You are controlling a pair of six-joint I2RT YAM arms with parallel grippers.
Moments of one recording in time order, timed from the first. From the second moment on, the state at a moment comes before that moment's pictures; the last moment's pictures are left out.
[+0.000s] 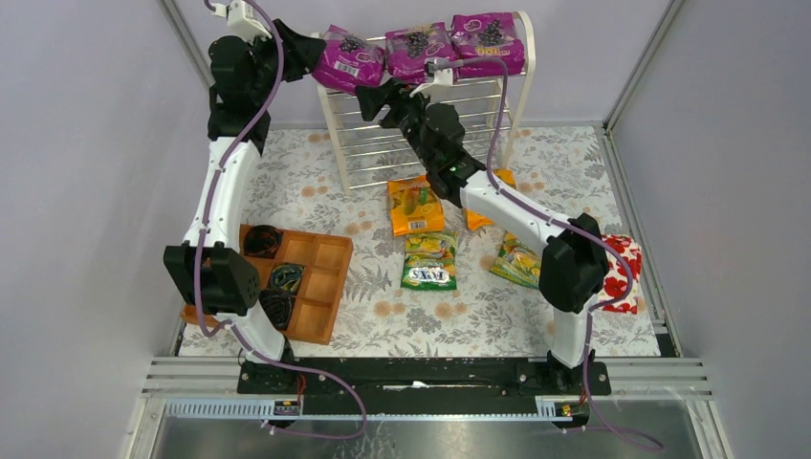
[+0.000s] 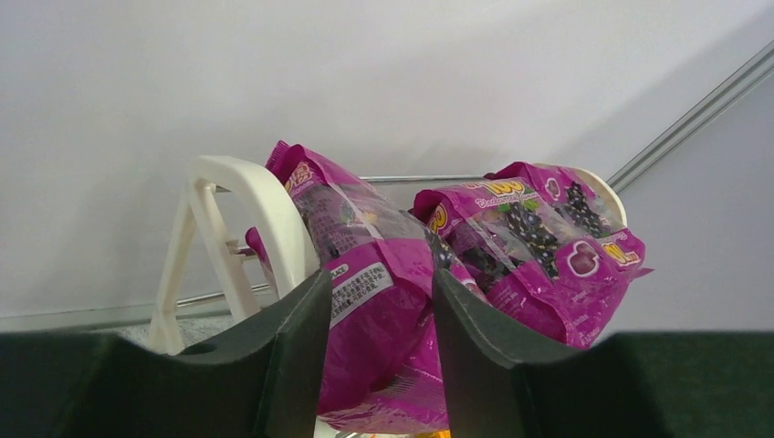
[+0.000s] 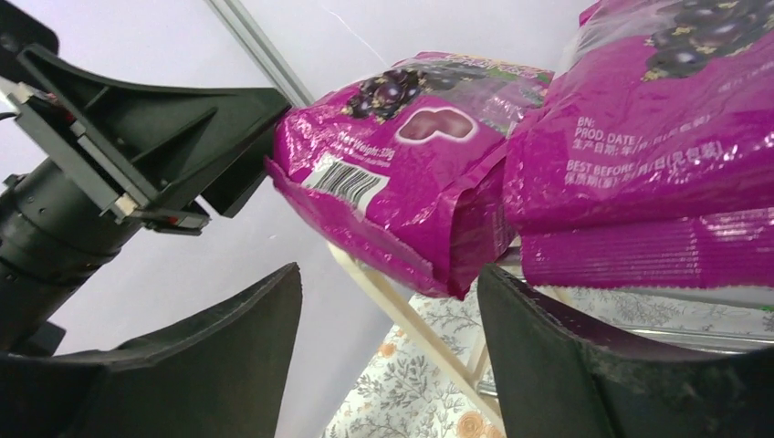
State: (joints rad) left arm -0.04 1.72 1.88 -0.04 0.37 -0.56; right arm 0.73 1.90 1.70 0.48 0.18 0.55
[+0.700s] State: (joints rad) left arm -0.03 1.62 1.67 0.07 0.34 -0.65; right arm 0.69 2.07 2.05 0.32 0.01 0.41
